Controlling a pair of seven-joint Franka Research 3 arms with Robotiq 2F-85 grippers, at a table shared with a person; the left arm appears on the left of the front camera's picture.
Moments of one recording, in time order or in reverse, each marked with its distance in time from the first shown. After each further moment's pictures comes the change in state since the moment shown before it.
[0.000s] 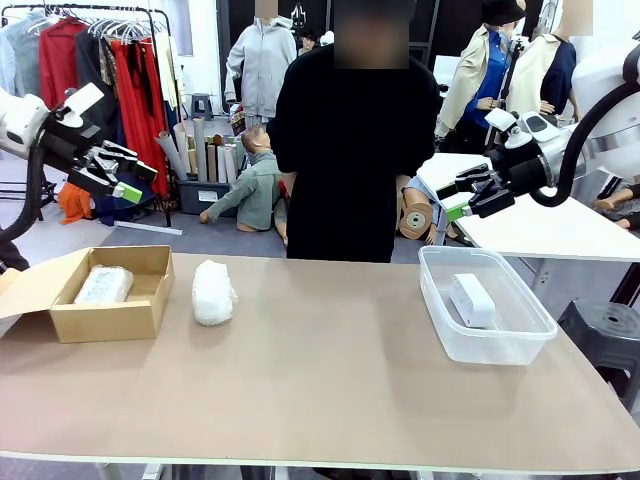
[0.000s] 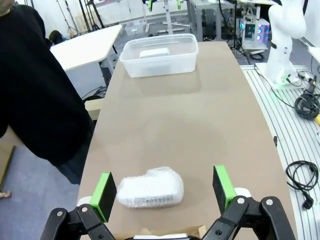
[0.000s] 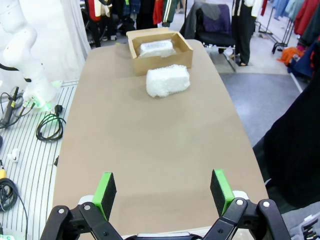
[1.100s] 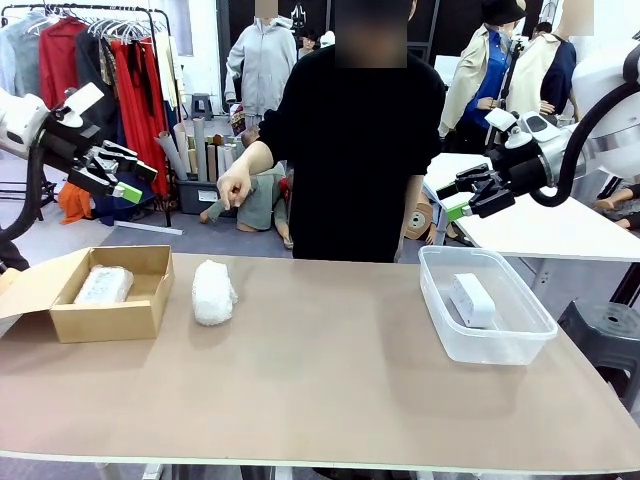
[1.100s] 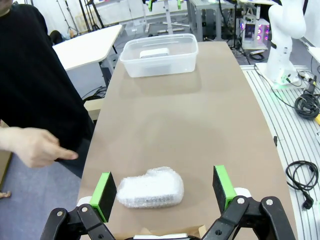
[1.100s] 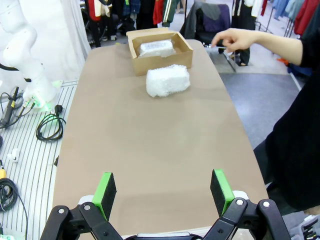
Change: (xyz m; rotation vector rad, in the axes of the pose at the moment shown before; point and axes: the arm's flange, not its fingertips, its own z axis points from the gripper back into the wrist) left arm 0.000 0.000 0.000 0.000 0.000 0.000; right arm 0.000 0.000 0.000 0.000 0.000 0.000
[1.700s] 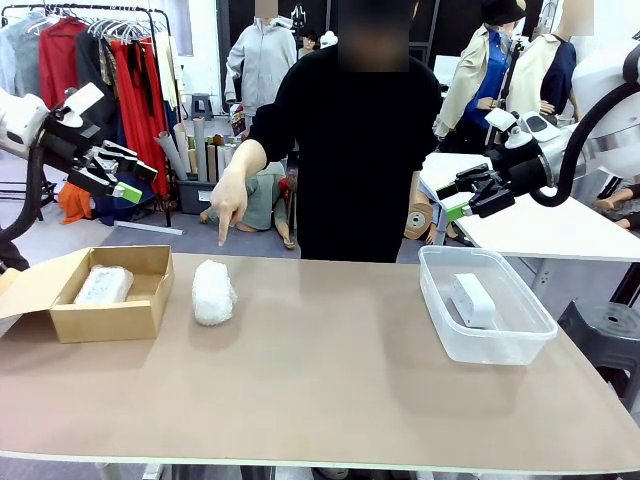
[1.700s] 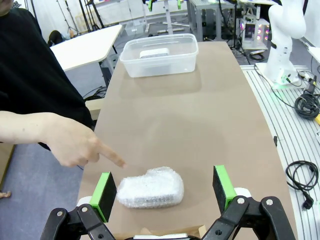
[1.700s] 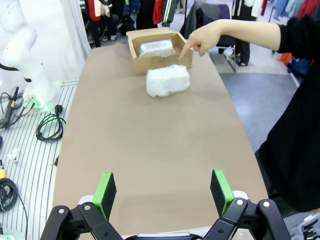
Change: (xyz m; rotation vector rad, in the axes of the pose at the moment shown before) left arm 0.000 0.000 0.000 0.000 0.000 0.000; right arm 0.000 0.000 0.000 0.000 0.000 0.000
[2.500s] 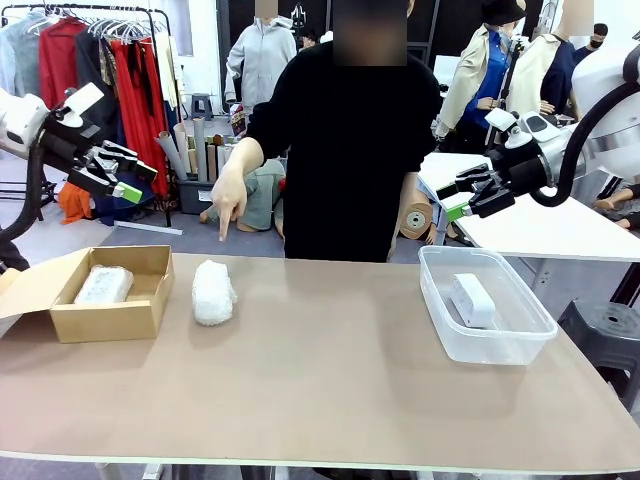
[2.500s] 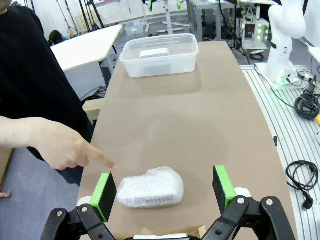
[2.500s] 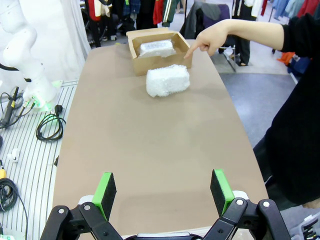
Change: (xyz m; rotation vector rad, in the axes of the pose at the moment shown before) left arm 0.000 0.000 0.000 0.000 0.000 0.000; right arm 0.000 0.000 0.000 0.000 0.000 0.000
